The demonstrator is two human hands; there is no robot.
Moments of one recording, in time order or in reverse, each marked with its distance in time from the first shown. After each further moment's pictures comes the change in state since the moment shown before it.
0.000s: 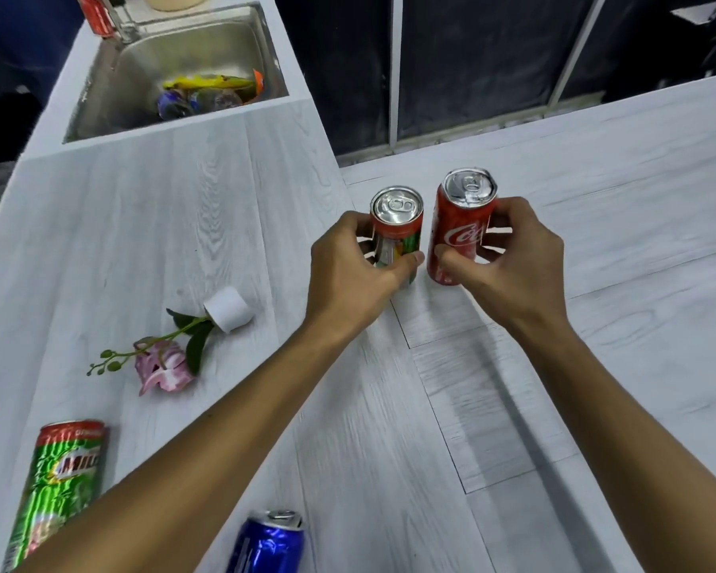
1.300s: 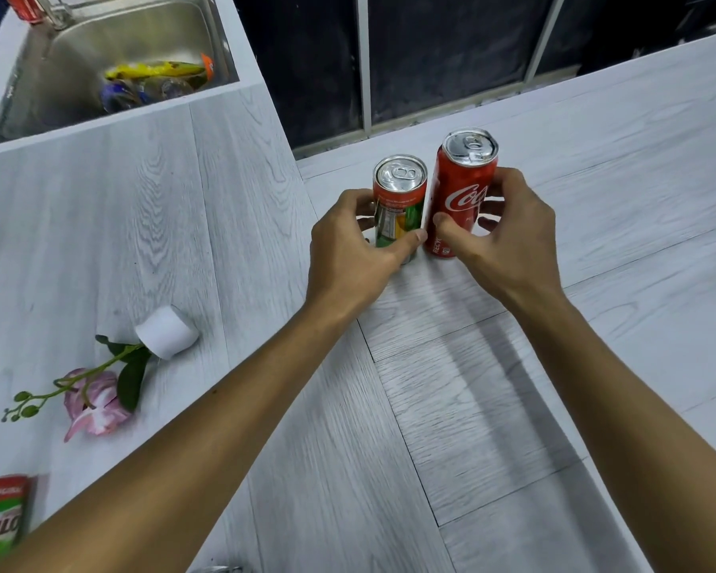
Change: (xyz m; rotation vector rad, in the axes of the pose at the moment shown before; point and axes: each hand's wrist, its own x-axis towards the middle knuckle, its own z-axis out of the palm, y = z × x) left_hand 0.039 -0.003 0.063 0.047 -0.021 0.047; right_hand 0.040 0.041 -0.010 -0.106 0.006 0.043
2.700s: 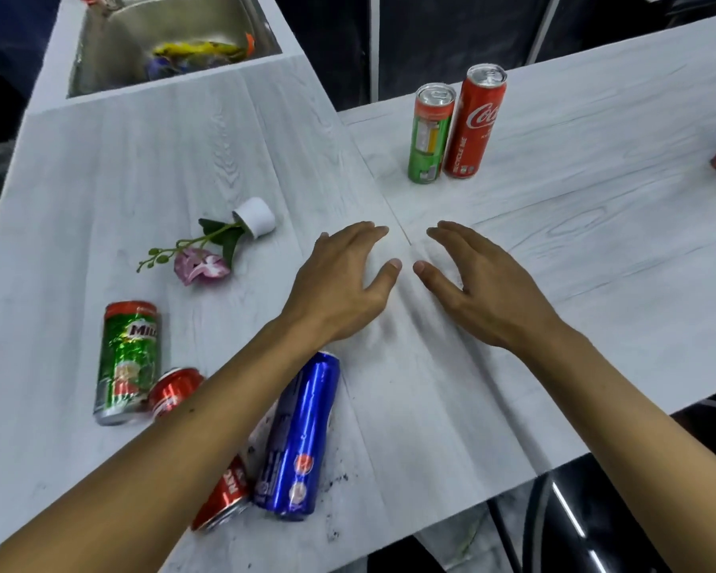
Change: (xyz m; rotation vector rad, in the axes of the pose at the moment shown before) left_hand -0.177 -0.028 -0.124 0.389 -0.342 0.174; right_hand -0.204 -0.082 -0.040 -0.401 -0.456 -0.155
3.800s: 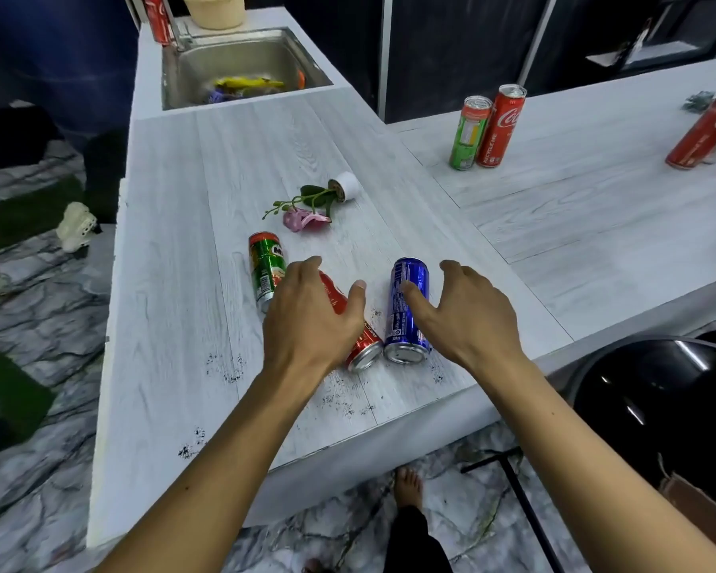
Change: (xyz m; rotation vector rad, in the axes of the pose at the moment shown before) left_hand -0.224 -0.064 -0.078 0.036 0.330 -0.239; right_hand -0.146 -0.196 0.051 -0.137 0.123 0.296
